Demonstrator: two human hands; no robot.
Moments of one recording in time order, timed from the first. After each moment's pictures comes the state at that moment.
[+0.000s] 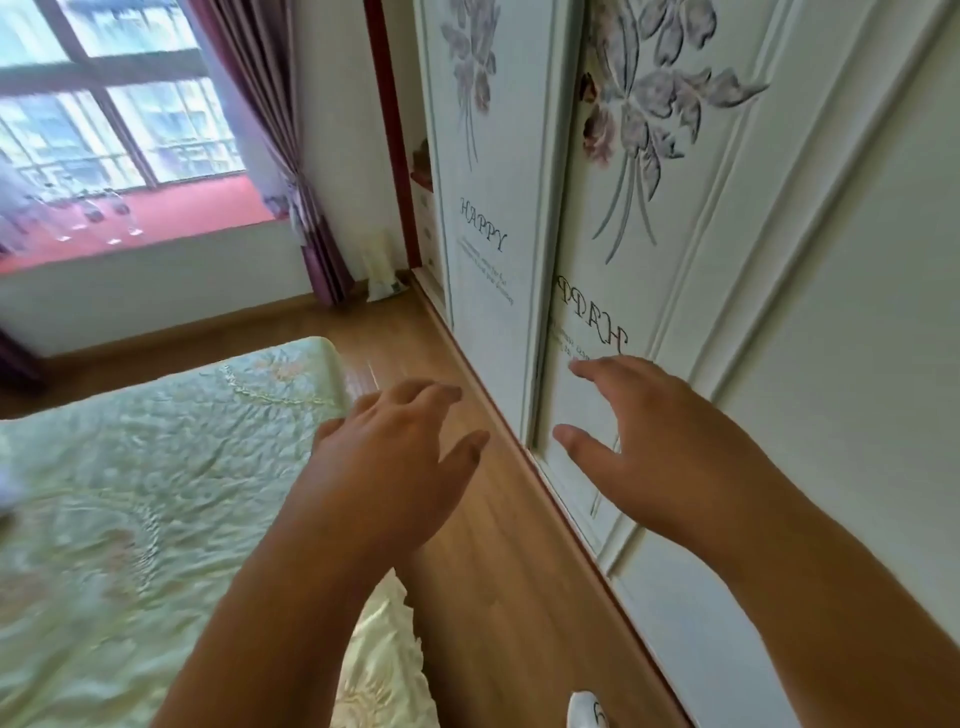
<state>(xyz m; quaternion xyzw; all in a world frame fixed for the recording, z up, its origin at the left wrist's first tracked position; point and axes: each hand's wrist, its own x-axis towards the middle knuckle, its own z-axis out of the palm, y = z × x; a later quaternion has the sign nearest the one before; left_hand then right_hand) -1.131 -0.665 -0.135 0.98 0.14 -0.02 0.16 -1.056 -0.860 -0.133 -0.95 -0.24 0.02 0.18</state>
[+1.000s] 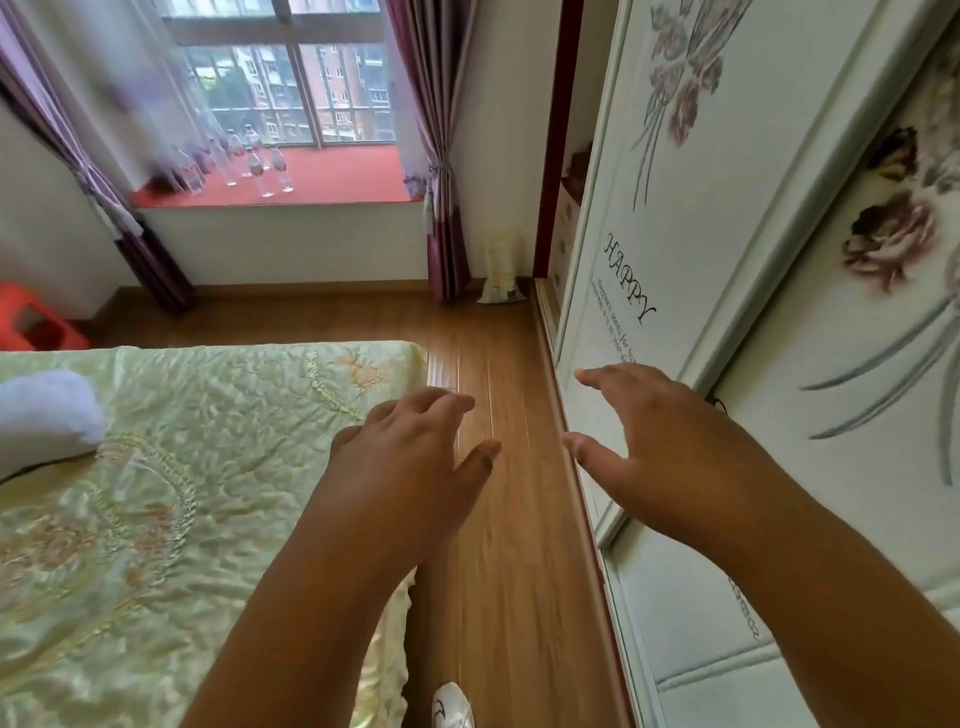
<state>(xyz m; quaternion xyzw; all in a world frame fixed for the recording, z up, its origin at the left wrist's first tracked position) -0.863 -0.524 -0.164 0.94 0.30 -0.01 0.17 -0.713 -0.679 -0.156 -0.89 -0.42 0.07 0.14</state>
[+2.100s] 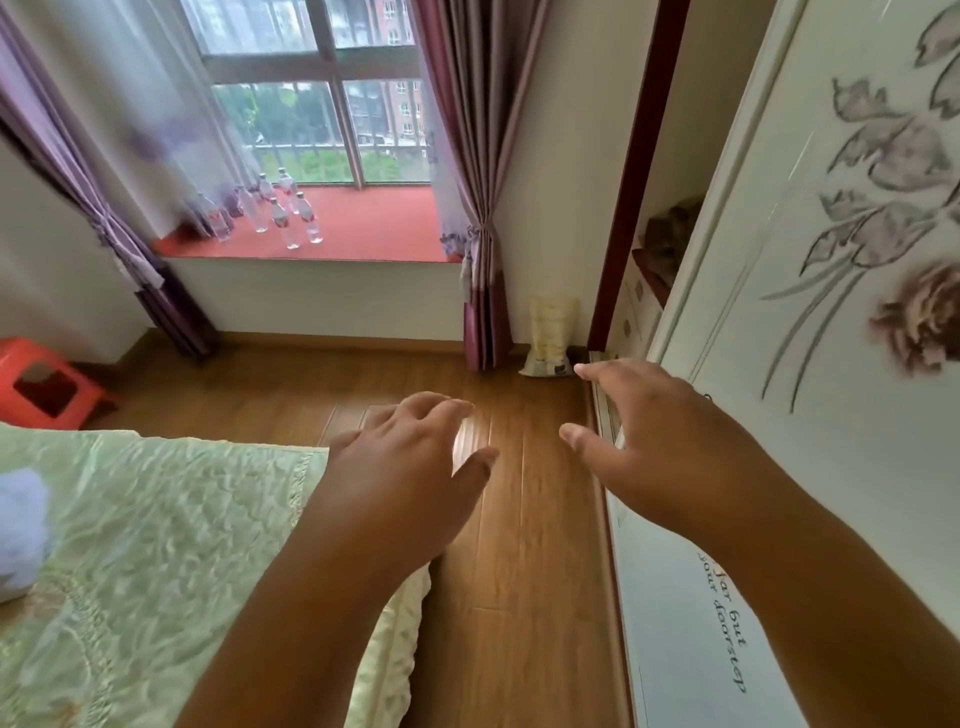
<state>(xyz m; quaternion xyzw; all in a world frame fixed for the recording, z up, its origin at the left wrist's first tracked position) -0.483 -0.209 -0.154 0.93 0.36 0.01 0.12 -0.308 -0.340 -0.148 -0.86 -0.47 0.07 0.17</state>
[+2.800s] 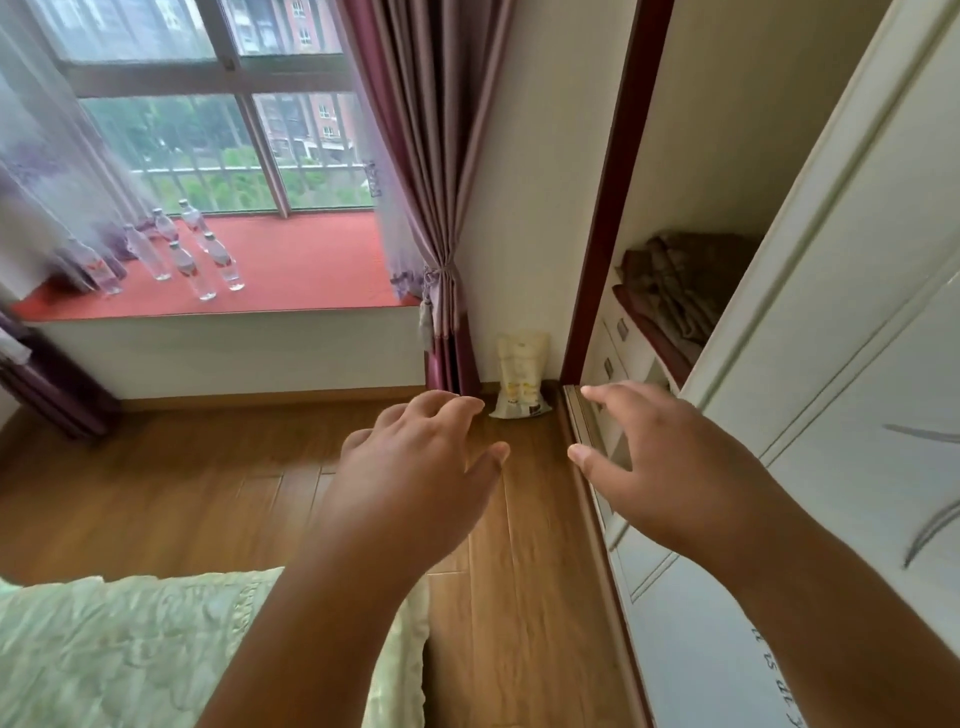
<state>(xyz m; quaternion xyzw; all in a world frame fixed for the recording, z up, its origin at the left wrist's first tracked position) -0.315 0.046 -0.157 0.94 0.30 0.00 0.15 -0.172 -0.111 -0.157 -0.90 -0.40 0.07 0.15</state>
